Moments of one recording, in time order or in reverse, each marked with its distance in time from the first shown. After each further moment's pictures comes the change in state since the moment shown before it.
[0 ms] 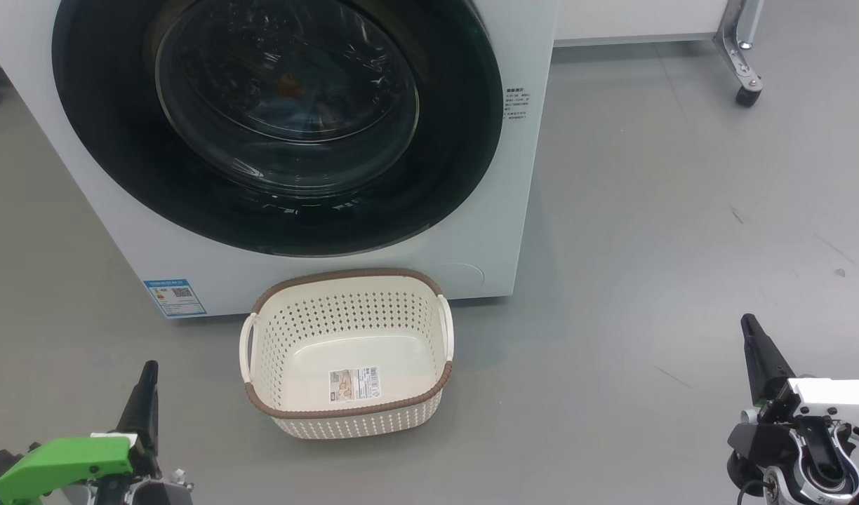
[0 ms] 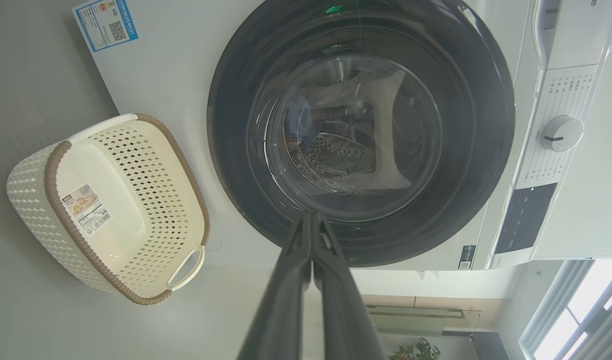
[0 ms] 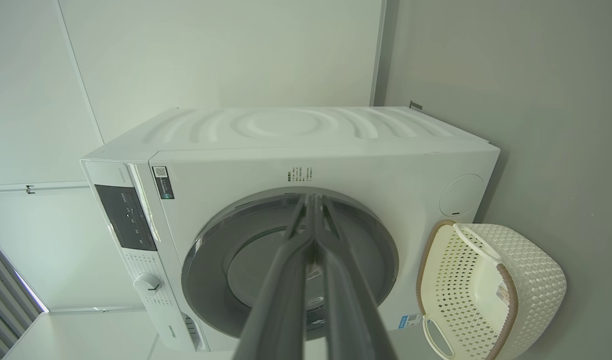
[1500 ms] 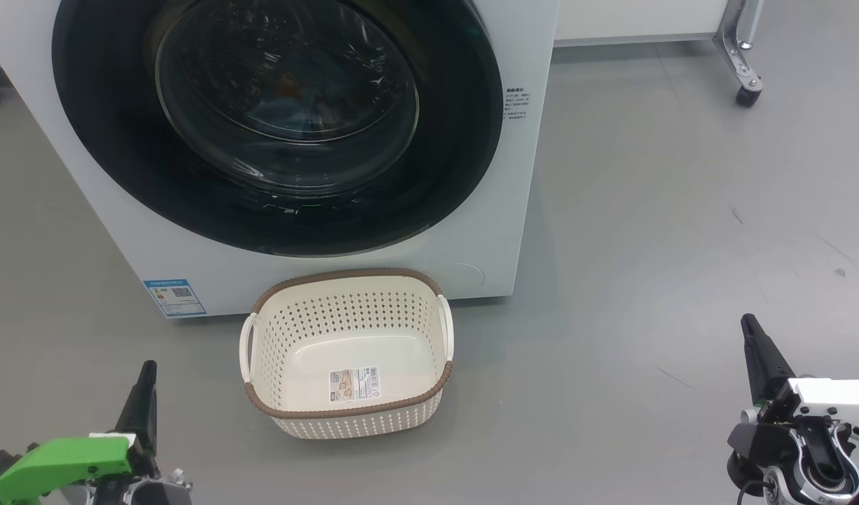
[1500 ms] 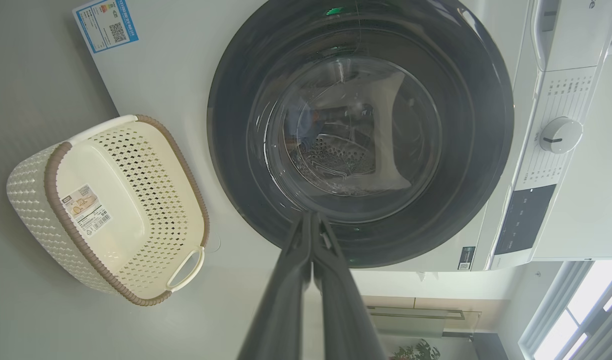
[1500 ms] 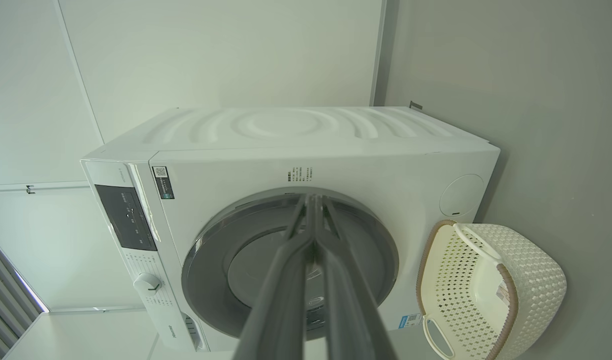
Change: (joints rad) left arm 0.000 0.000 0.004 -0.001 0.000 0.000 0.000; right arm 0.000 0.000 0.000 0.000 0.000 0.000 0.000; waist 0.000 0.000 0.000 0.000
